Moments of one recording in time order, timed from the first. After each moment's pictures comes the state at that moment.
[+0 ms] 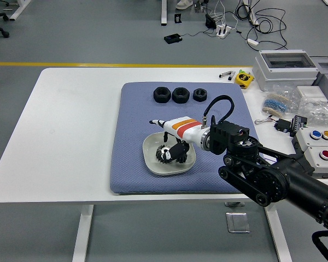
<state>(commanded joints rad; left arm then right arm) -0.12 0.08 -0.31 -0.21 -0.10 0.24 -0.04 0.93 0.00 0.47 0.84 -1.85 0.03 -0.03</state>
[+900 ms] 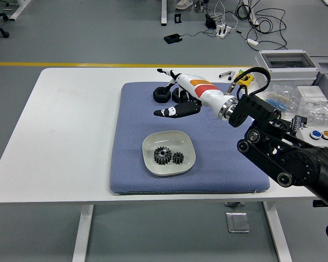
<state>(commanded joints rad) -0.11 0.08 -0.30 -0.20 -0.12 0.24 -0.05 0.92 -0.13 0.73 0.99 -1.66 -0.13 0.08</state>
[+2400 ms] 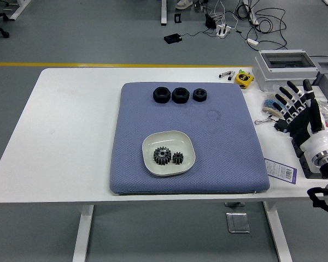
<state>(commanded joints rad) -0.09 0.06 -0.33 -0.20 -0.07 0.24 -0.04 0.31 -0.37 1.10 1.24 -0.45 -0.11 0.22</state>
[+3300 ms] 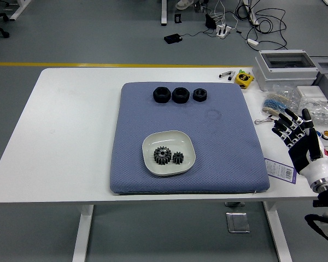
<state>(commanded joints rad) -0.11 0.06 -0.33 -0.20 -0.06 0.23 -0.03 0.15 -0.24 1.30 1.29 -0.64 -0.06 0.19</state>
